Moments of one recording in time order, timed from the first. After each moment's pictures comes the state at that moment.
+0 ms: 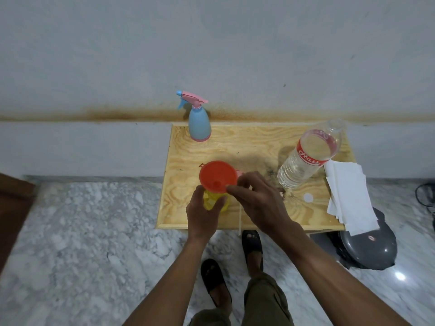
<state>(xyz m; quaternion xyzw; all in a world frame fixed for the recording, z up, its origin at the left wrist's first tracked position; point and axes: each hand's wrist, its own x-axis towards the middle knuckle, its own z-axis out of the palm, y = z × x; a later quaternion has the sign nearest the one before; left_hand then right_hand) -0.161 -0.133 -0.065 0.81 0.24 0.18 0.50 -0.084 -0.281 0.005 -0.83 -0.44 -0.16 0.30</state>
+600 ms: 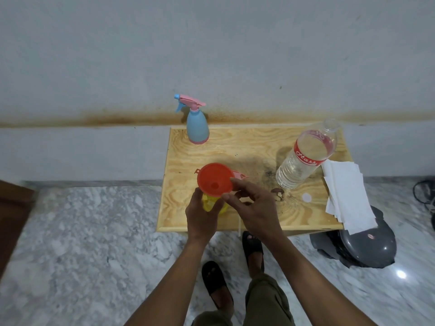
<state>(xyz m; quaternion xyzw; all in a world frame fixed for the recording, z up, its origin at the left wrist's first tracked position) -0.160 -0.131 -0.067 0.81 0.23 0.18 0.50 -0.110 -0.266 0.003 -0.80 -0.12 0.07 0.58</state>
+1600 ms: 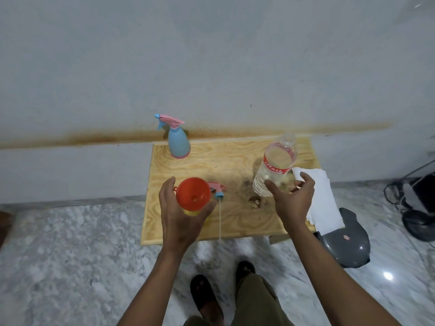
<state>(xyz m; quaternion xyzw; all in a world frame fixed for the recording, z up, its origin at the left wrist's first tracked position) -0.164 -0.138 0.026 0.85 0.23 0.17 0.45 -0.050 -0.373 0.008 -0.82 0.19 -0.06 0.53</state>
